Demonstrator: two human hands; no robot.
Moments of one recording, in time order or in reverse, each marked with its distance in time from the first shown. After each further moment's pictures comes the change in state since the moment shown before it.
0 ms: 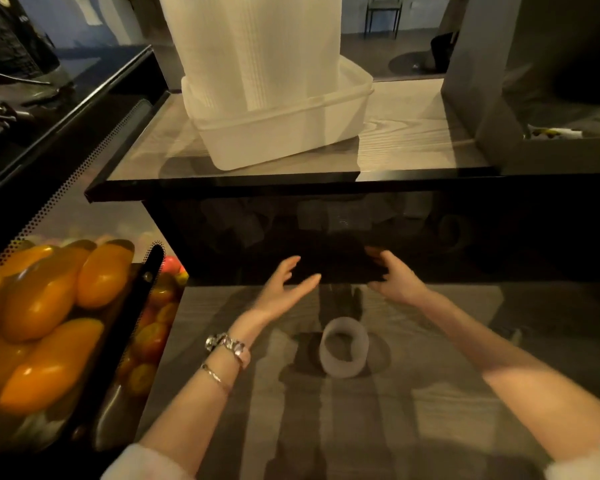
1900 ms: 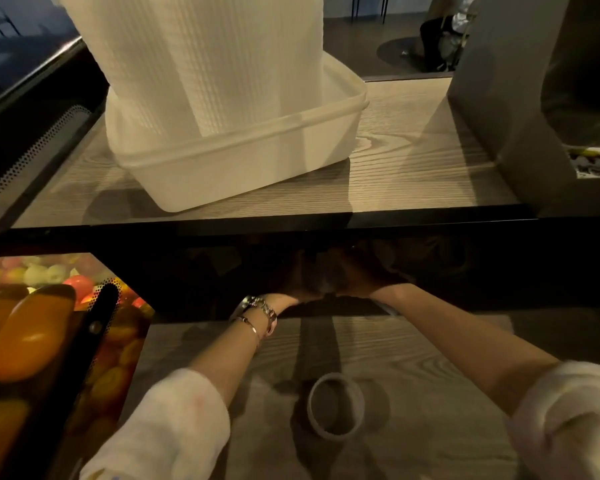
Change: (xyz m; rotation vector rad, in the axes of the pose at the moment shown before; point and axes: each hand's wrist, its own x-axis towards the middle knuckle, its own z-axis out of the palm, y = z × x) left_hand 0.115 0.016 0.013 0.608 0.239 -0.297; right_hand 0.095 -0.014 0.002 -0.504 -0.167 -0.153
